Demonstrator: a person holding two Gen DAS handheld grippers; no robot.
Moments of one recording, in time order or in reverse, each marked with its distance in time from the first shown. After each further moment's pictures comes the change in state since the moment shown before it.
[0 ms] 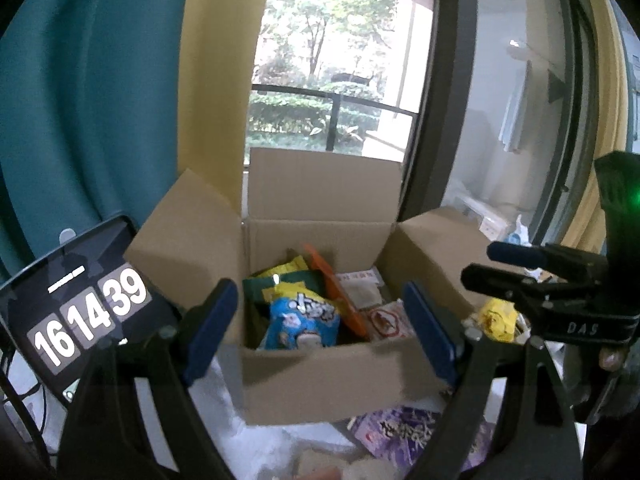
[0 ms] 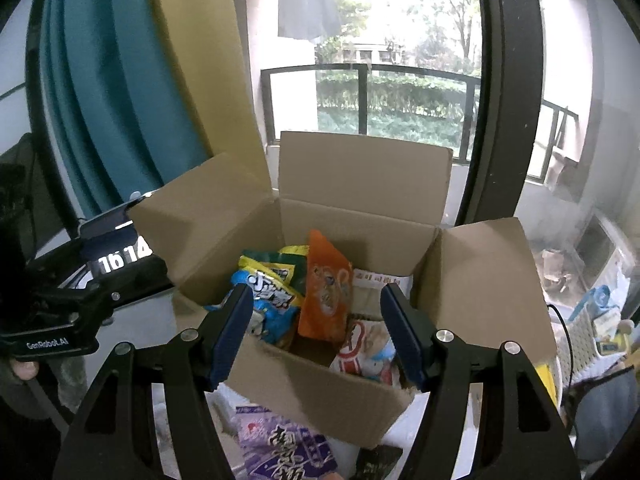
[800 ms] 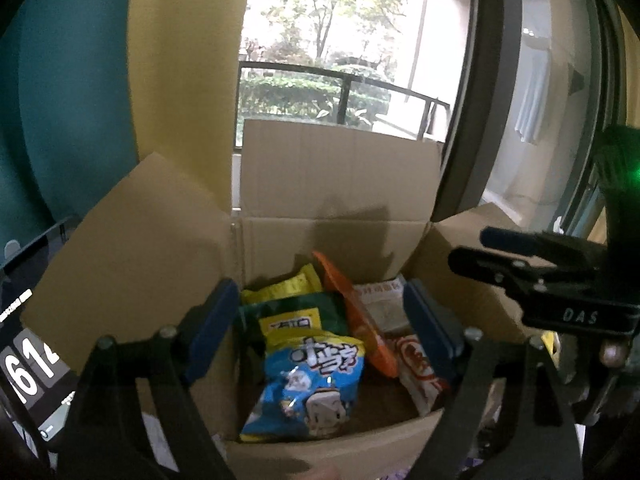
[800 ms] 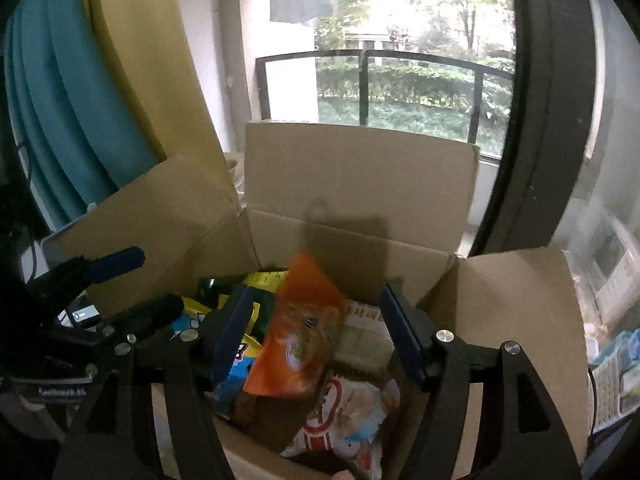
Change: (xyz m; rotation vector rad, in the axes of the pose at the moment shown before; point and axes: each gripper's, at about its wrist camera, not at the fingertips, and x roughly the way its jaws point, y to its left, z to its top) left arm 0.098 0.013 0.020 -0.021 0.058 0.030; right arm 0.077 -0.032 0.032 0.011 0.037 0.013
